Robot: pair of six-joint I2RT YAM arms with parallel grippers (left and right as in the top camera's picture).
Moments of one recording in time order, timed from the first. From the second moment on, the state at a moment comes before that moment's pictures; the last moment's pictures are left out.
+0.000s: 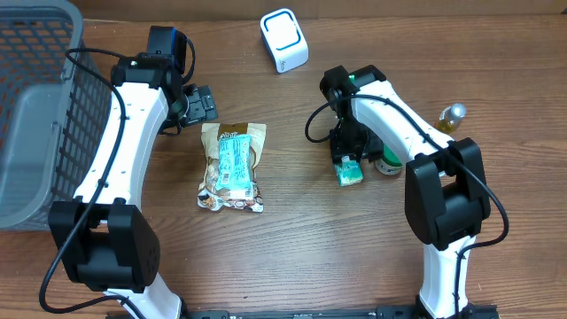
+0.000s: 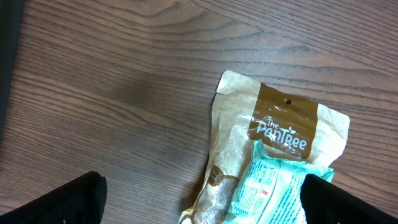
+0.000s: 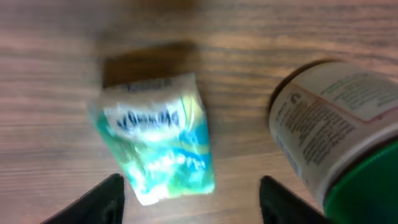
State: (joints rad) left arm -0.09 1.85 1.66 -1.13 -0.10 -0.41; right arm 0.40 2.14 1.70 -1.35 0.10 0.34
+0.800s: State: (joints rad) left arm -0.09 1.85 1.66 -1.13 -0.10 -0.41; right arm 0.46 2.14 1.88 -1.11 -0.58 0.34
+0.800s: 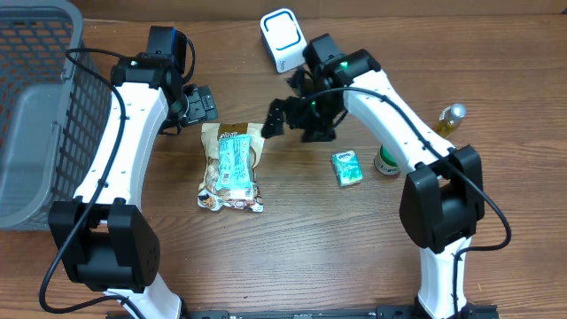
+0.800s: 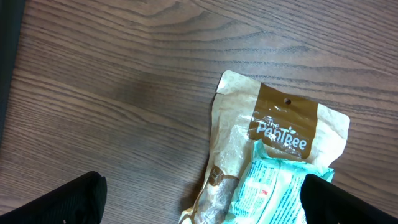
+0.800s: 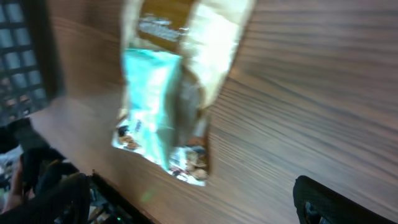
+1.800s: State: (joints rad) left arm -0.09 1.85 1.66 -1.13 -0.10 -0.41; right arm 0.62 2.14 1.88 -0.97 -0.42 0.48
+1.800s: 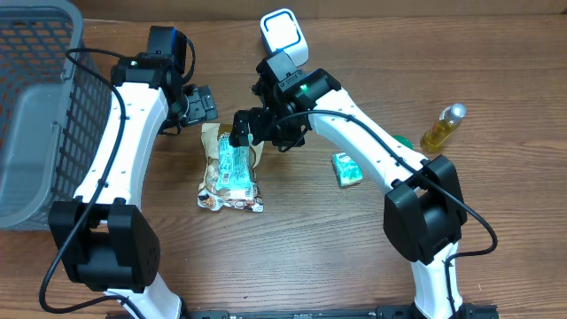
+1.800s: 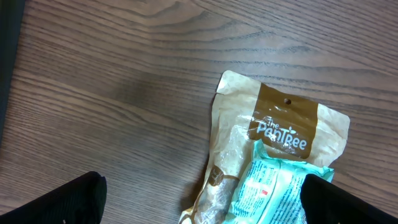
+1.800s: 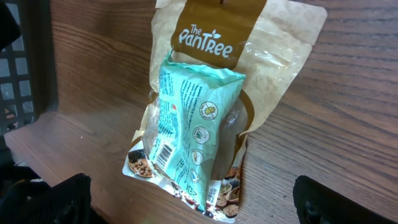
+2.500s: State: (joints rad) left arm -0.09 1.85 1.66 -1.13 -0.10 -0.41; right arm 0.65 2.14 1.86 -0.90 -0.40 0.49
